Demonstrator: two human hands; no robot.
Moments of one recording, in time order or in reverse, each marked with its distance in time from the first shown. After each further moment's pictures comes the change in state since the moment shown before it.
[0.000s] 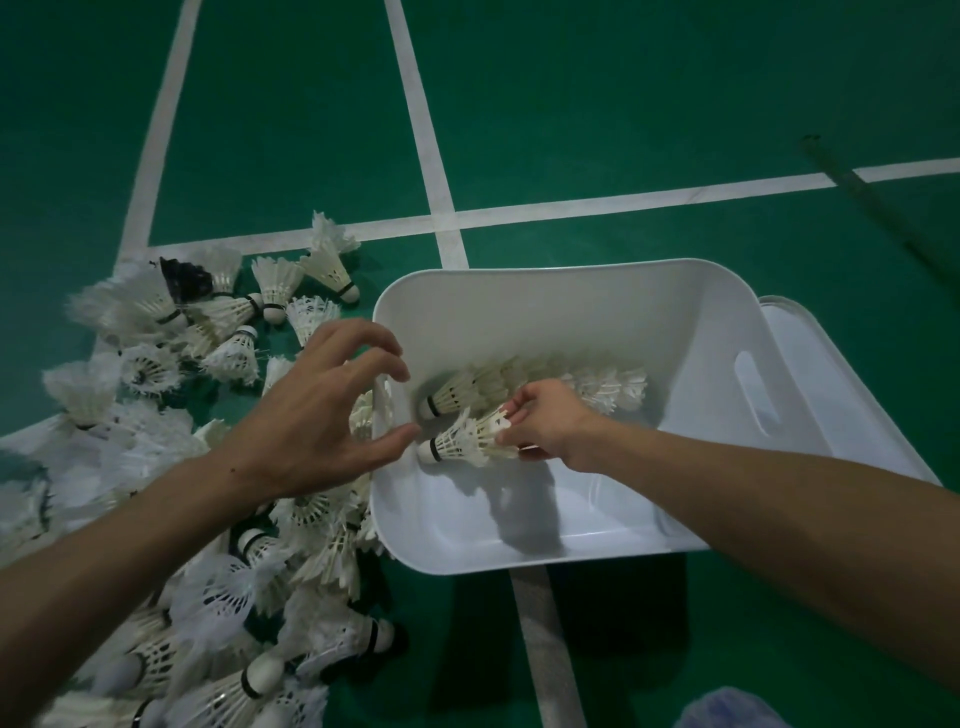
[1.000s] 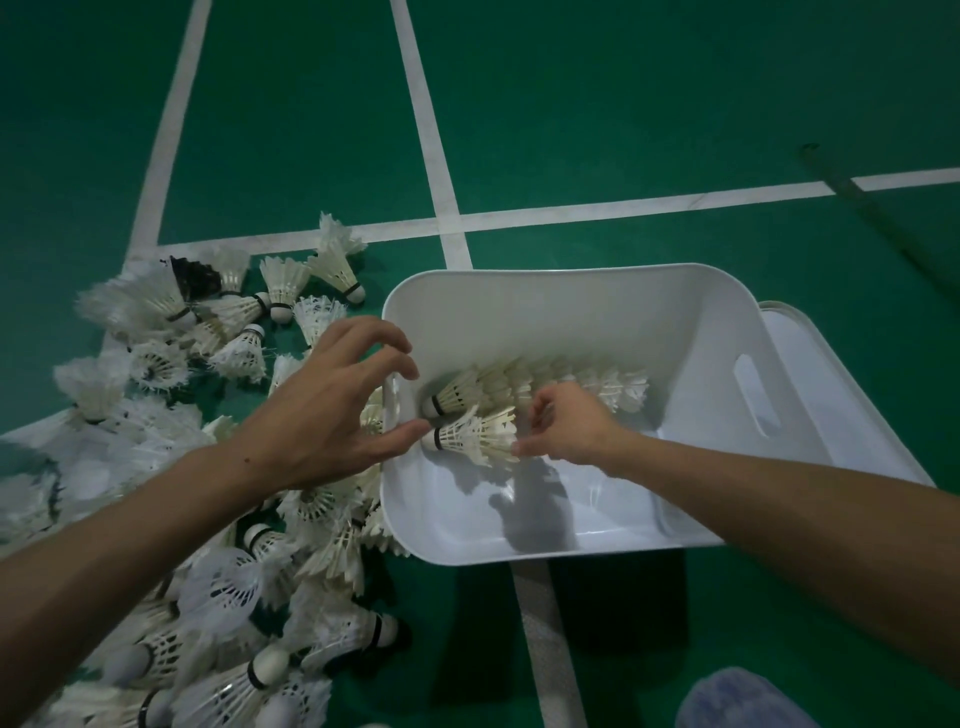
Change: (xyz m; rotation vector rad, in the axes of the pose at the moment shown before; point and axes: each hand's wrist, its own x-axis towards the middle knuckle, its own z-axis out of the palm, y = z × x) left_hand 0.000 -0.003 0.000 0.049 -0.020 0.024; right_hand -0.024 -0.004 -0.014 -0.452 0.068 -0.132
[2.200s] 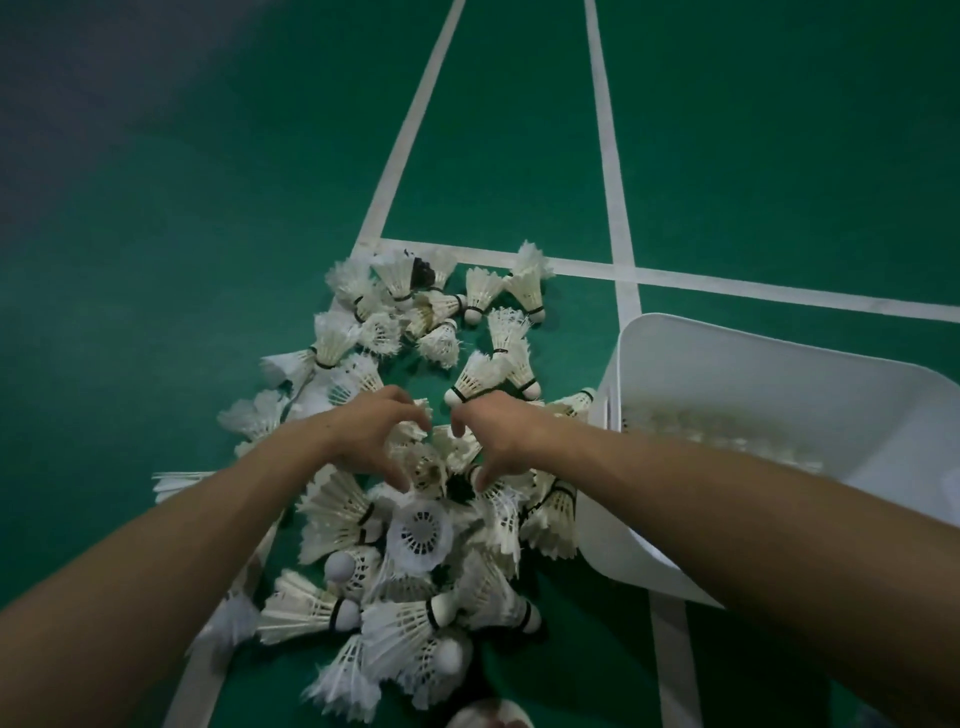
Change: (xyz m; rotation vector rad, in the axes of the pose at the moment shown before) left_hand -0.128 -0.124 -0.009 -0.086 -0.500 -0.553; right_hand -0.008 -0.201 0.140 -0.856 -0.341 -0.571
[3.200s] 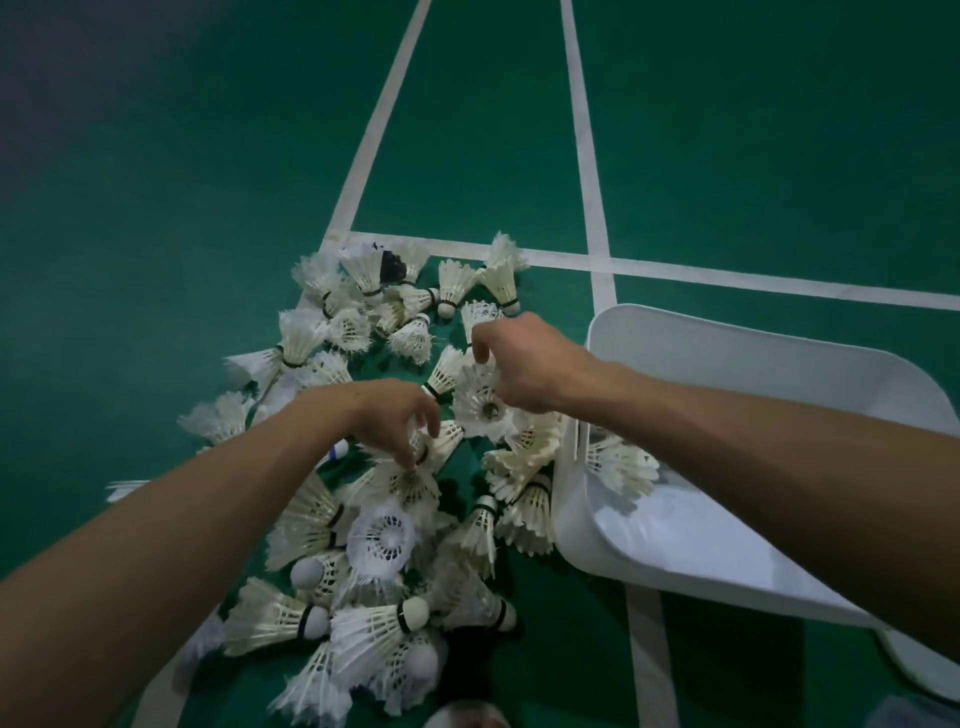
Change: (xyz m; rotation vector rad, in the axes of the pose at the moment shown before) left_hand 0.033 0.042 -0.023 0.094 -0.201 0.079; right_hand -0.040 0.027 -0.053 0.087 0.355 0.093
